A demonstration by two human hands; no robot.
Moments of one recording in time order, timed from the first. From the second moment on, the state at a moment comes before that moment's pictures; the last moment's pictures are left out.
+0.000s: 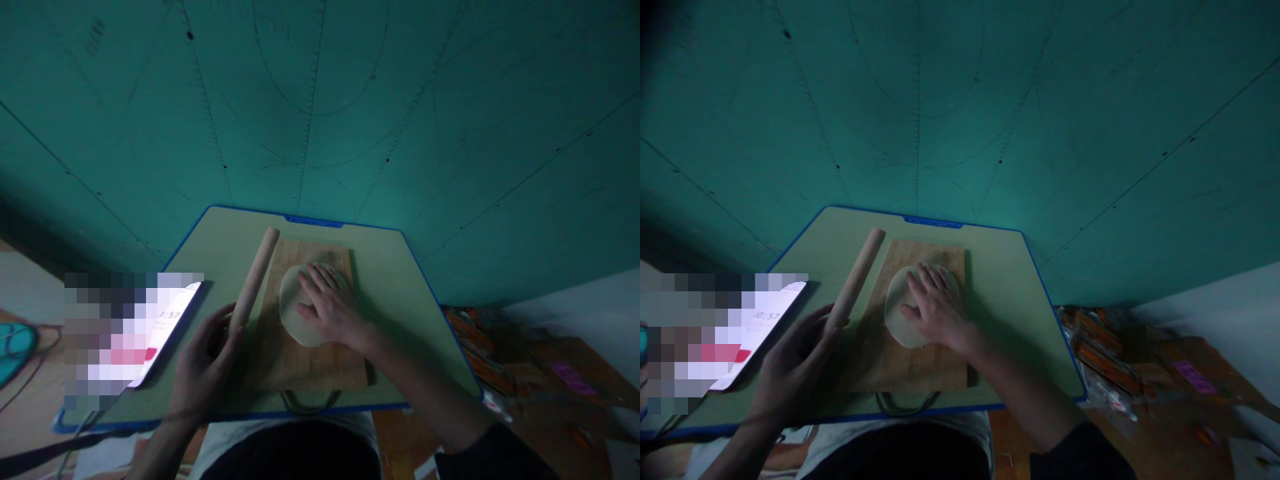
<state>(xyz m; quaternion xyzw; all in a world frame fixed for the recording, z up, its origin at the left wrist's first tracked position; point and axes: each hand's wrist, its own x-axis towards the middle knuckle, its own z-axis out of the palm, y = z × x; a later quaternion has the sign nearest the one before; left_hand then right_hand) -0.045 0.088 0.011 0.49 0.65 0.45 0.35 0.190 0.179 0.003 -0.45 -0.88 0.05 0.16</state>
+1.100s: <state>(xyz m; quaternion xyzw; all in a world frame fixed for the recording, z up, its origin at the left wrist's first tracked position) 0.004 0.077 -0.013 0.89 0.41 0.19 -0.07 0.244 0.163 0.017 -0.57 -0.82 0.02 0.12</state>
